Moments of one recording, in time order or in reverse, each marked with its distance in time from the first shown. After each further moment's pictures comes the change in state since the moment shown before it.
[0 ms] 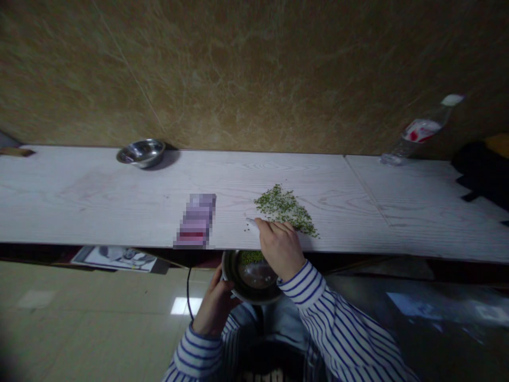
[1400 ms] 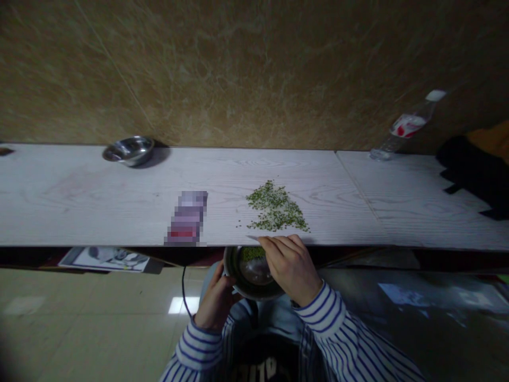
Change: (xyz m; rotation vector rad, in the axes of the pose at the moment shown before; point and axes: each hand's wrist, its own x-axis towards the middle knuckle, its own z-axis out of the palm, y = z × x) left_hand 0.000 -0.009 0.010 0.008 -0.096 -0.040; right_hand -0.050 0.007 -0.027 0.143 0.001 -0.116
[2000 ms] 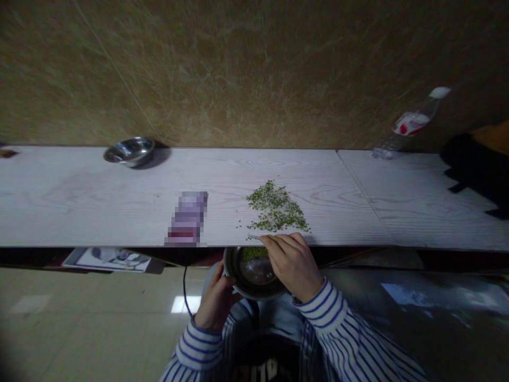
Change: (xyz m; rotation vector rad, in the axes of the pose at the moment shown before) left_hand 0.000 0.001 0.001 0.012 -0.012 0.004; right_hand 0.000 0.013 0.005 -0.010 0.013 -0.010
